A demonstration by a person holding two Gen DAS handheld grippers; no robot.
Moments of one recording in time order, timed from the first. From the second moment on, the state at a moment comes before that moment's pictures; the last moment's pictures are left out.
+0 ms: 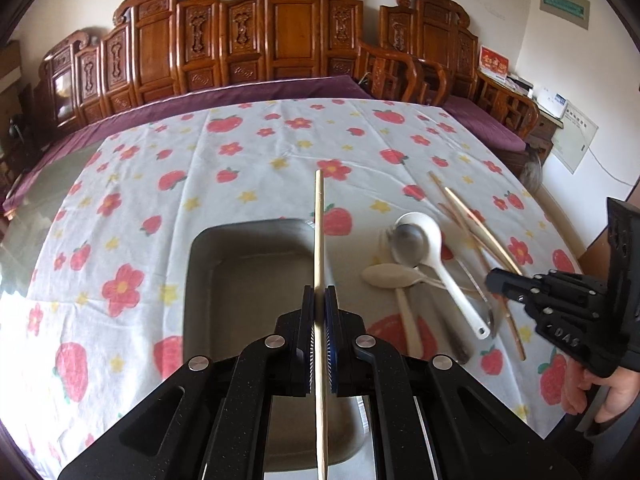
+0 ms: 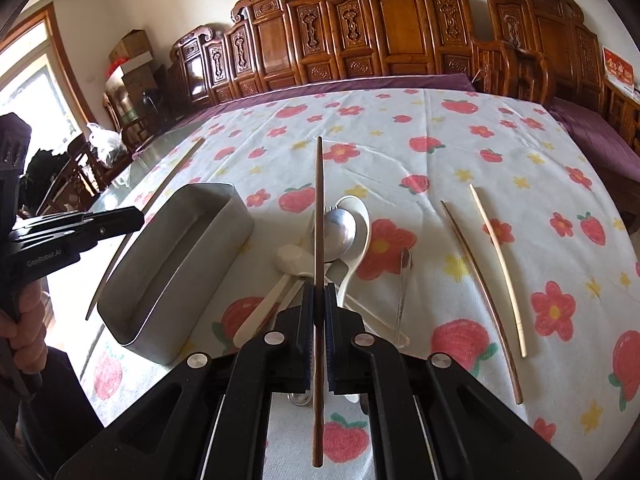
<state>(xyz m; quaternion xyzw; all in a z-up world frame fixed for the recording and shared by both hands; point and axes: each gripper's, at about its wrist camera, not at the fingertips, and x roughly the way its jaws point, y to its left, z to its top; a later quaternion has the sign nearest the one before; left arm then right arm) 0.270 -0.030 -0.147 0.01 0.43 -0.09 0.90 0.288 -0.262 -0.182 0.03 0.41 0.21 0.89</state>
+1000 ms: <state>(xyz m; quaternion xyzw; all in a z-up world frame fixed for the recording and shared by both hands) 0.283 0.041 -0.180 -0.02 0.43 -0.08 0.90 0.273 -0.202 -0.183 0.00 0.42 0.21 0.88</state>
